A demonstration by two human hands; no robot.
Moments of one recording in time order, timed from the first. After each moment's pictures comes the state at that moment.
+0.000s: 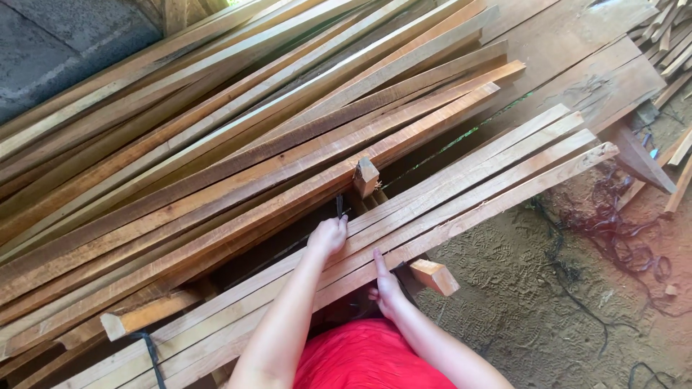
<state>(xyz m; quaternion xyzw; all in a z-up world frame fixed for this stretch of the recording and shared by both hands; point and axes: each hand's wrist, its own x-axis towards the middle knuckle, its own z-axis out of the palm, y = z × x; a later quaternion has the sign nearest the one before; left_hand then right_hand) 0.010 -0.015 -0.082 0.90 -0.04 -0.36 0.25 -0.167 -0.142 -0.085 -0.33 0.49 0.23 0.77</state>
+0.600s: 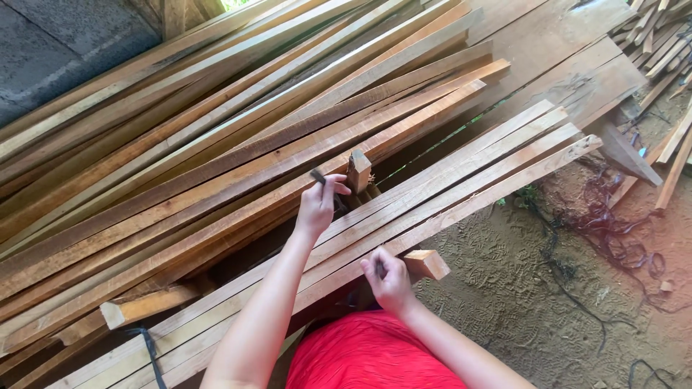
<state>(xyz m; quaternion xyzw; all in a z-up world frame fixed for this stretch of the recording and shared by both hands) 0.032 -0.028 0.021 0.78 -0.15 -0.11 0.60 -0.166 -0.161 0.042 -0.78 0.12 -0.02 0.61</state>
